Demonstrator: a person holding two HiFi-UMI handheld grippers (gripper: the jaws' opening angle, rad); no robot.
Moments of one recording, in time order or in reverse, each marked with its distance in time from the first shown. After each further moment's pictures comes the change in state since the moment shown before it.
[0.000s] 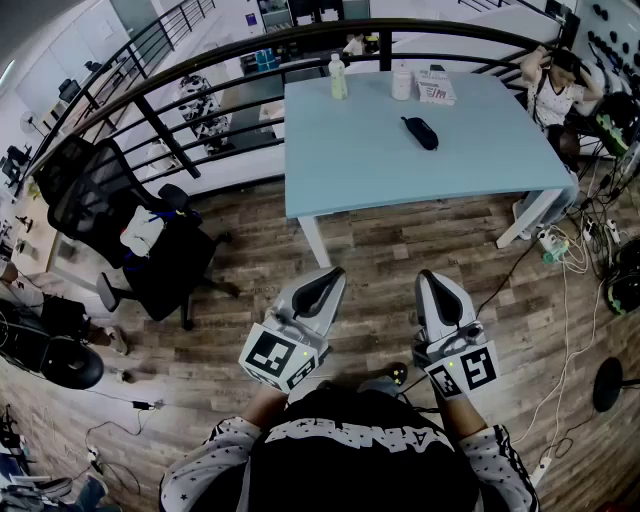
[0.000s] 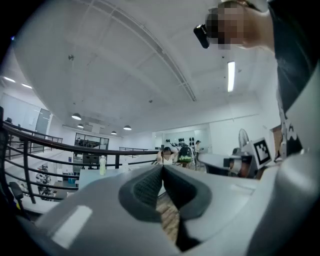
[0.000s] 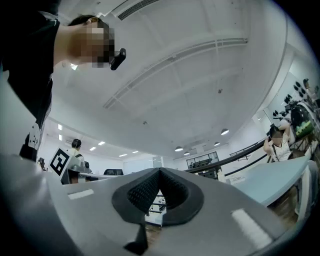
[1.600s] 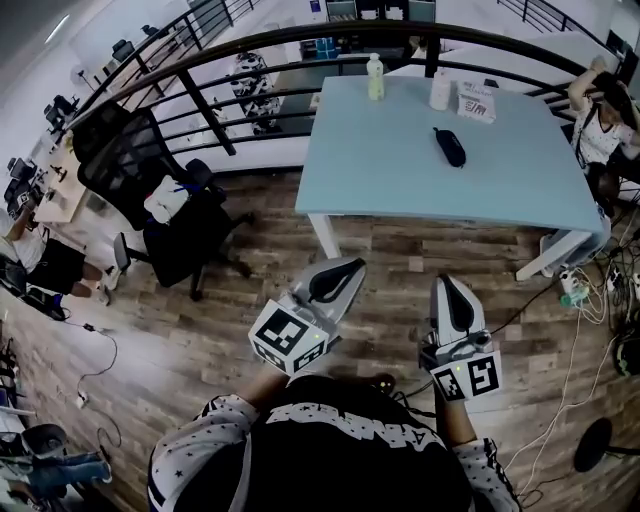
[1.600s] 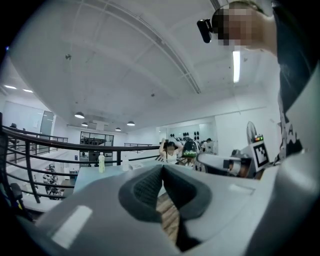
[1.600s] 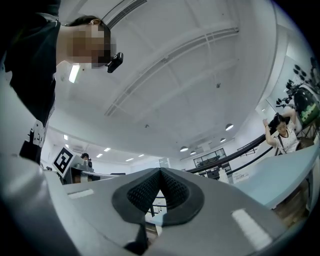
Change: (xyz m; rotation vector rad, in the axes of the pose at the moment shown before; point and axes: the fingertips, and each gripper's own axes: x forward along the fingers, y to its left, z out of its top) left arm 0.101 -0.028 -0.010 0.018 0.065 0.056; right arm 0.001 -0.109 -0.001 0.067 -0.028 0.084
